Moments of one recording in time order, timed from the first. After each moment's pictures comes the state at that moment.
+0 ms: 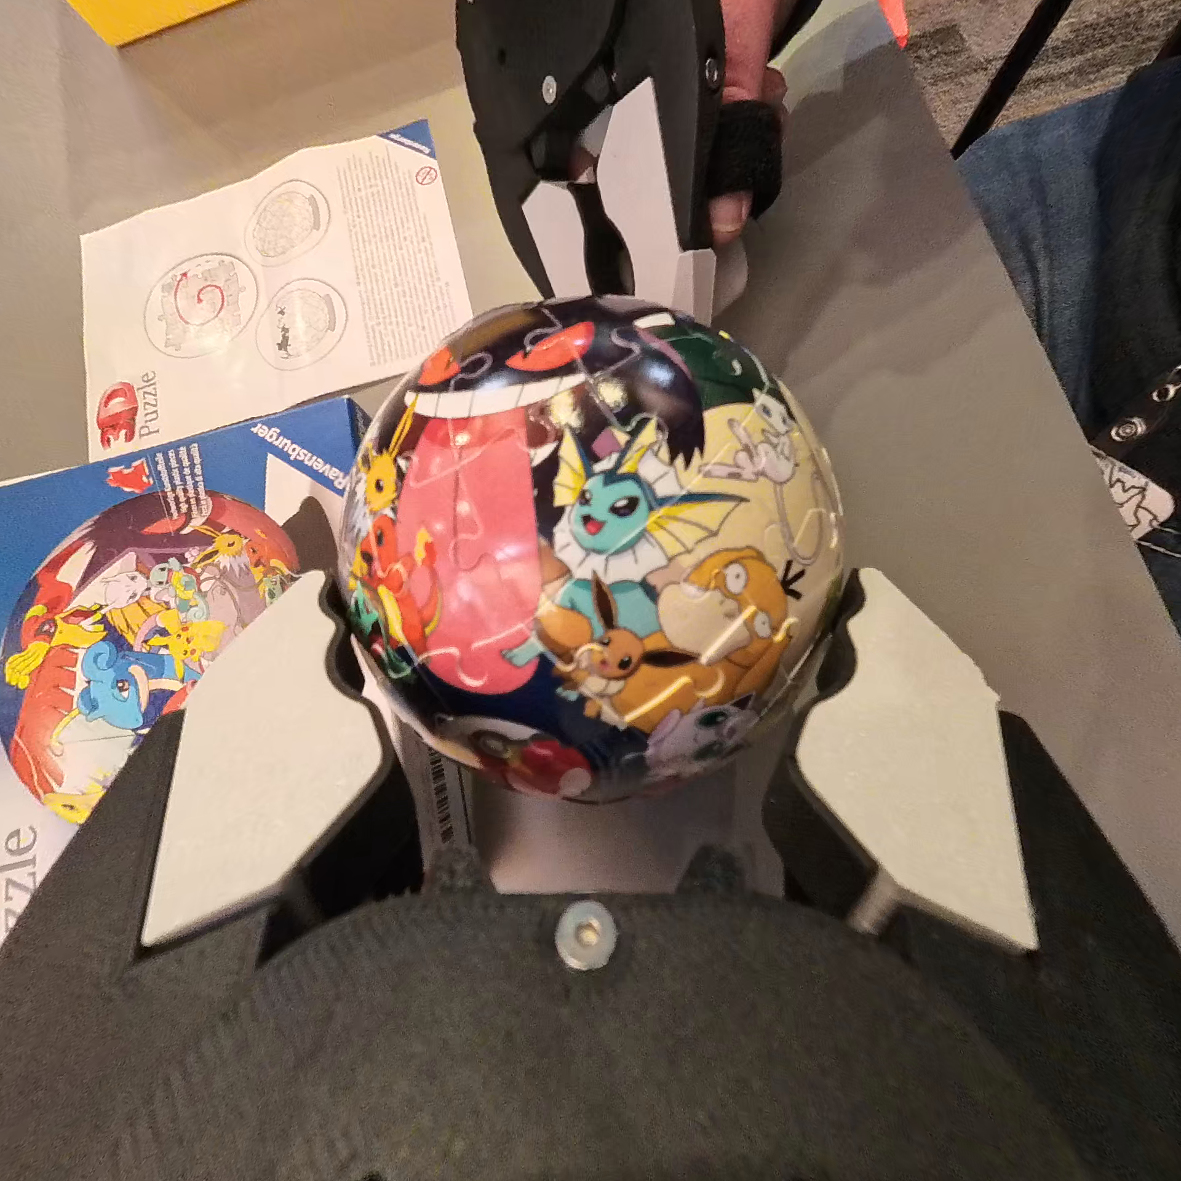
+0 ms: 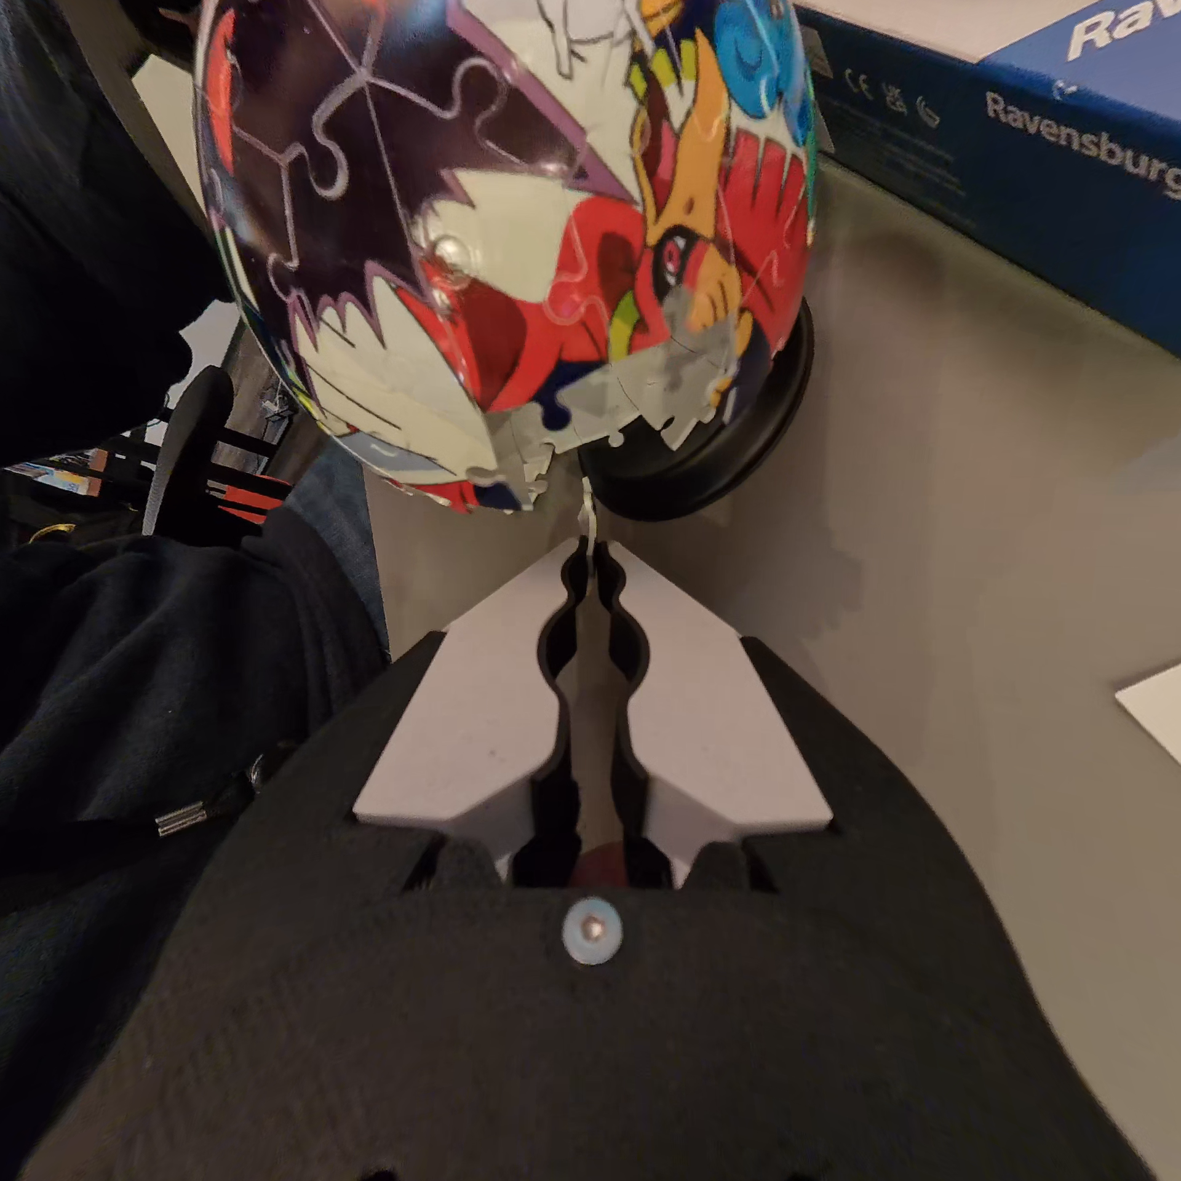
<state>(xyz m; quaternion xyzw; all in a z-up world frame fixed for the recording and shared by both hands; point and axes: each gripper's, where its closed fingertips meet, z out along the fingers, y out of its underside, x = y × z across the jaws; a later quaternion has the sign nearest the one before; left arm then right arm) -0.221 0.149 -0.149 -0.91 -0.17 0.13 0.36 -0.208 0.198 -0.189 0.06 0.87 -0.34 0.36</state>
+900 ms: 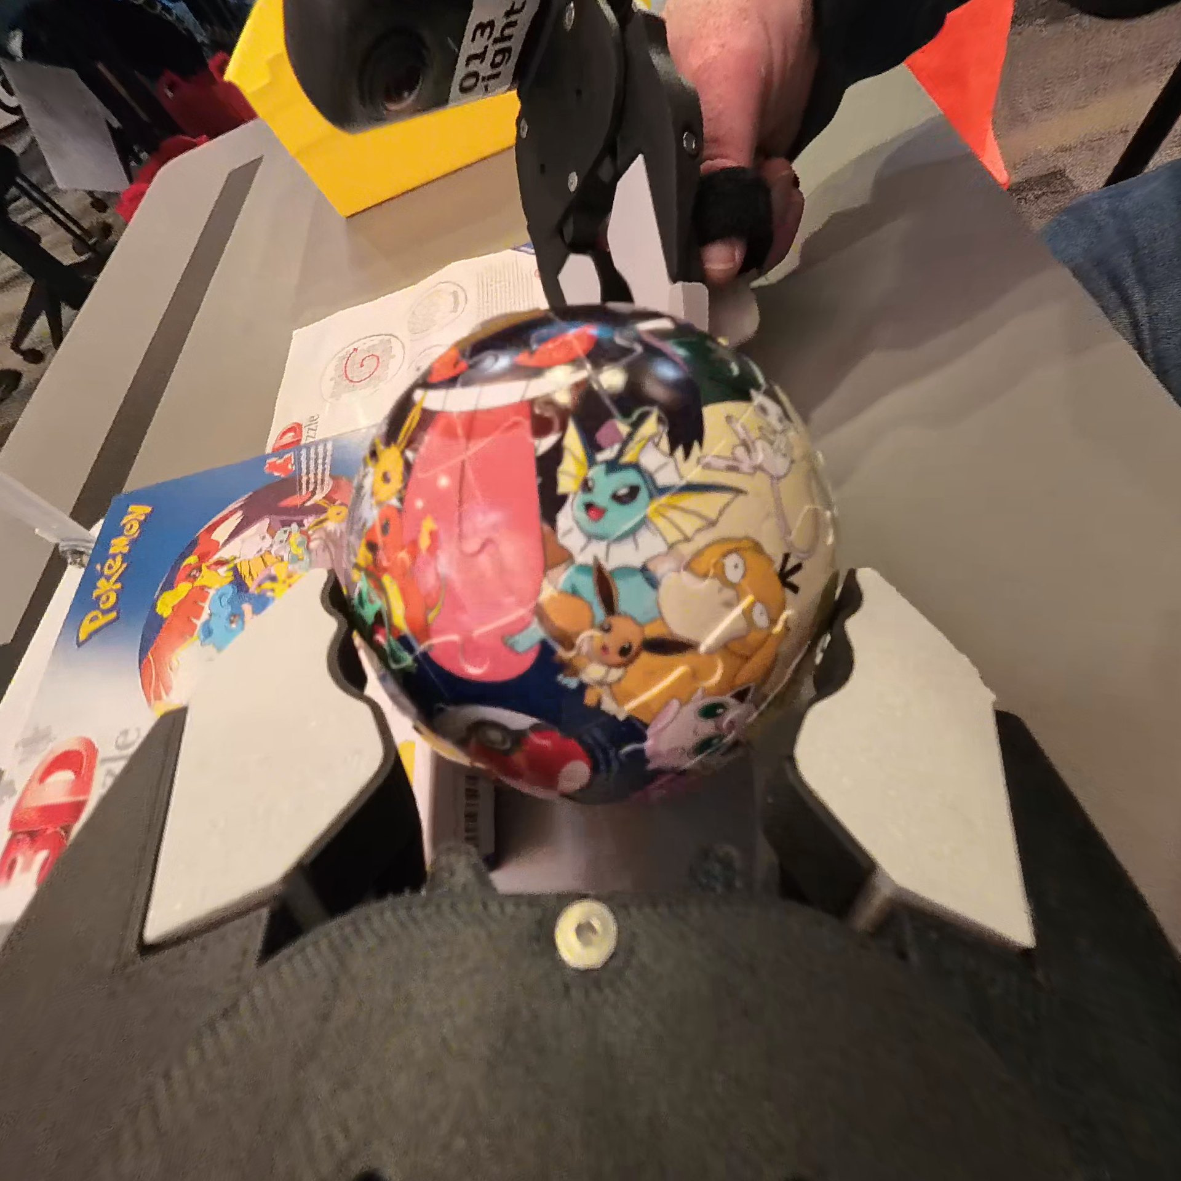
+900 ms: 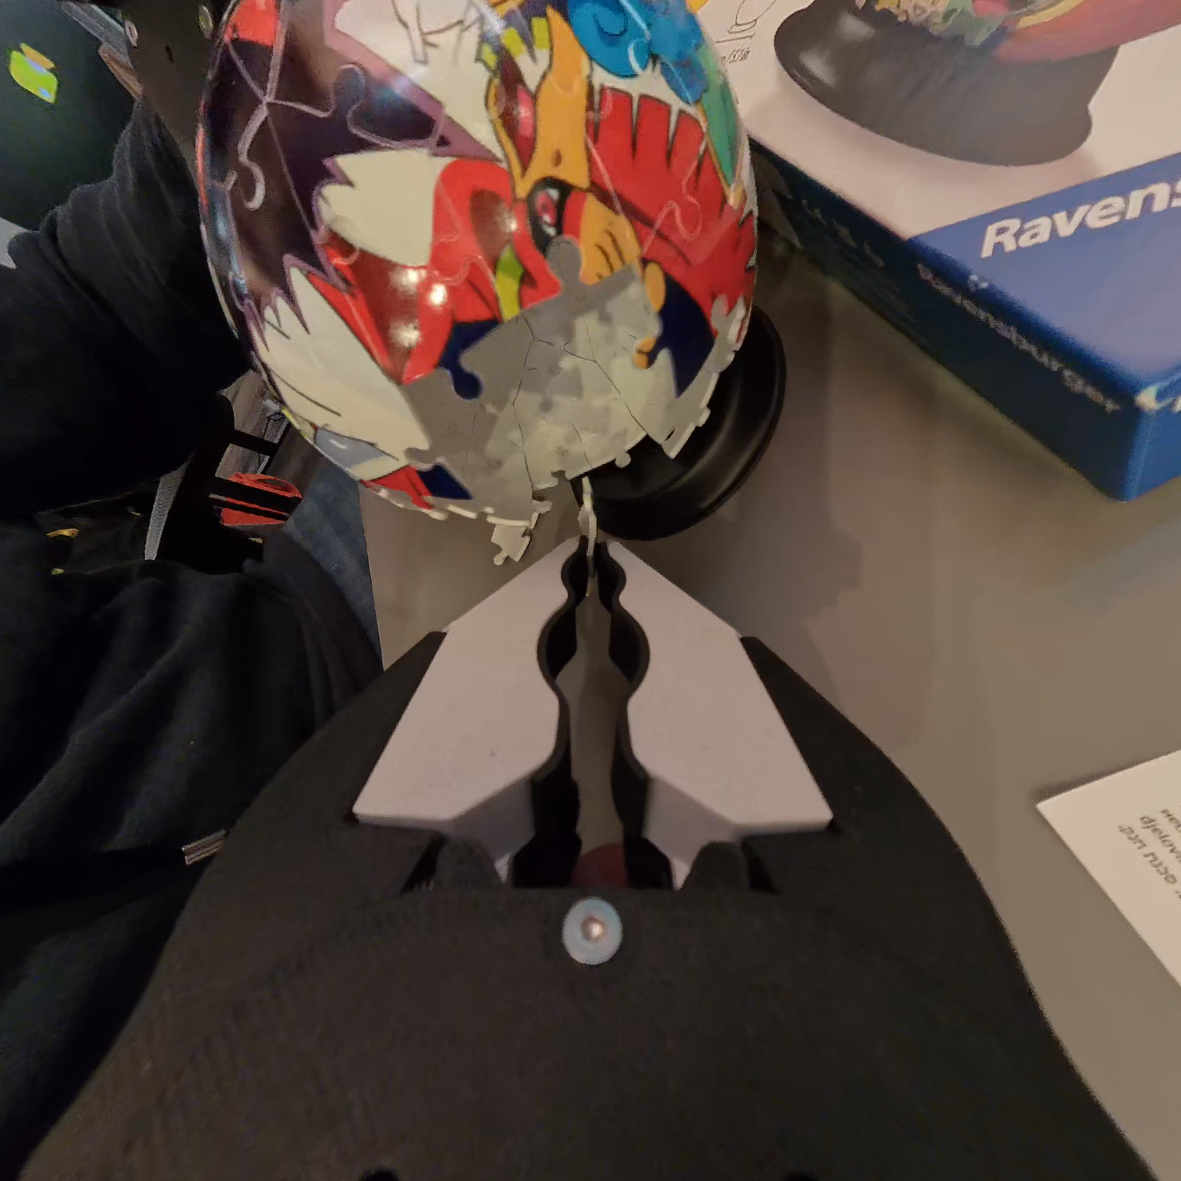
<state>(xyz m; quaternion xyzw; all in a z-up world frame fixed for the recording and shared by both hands) -0.220 0.127 -0.144 -0.85 -0.18 0.25 0.43 -0.218 0.177 -0.182 0.06 0.87 -0.34 0.36</state>
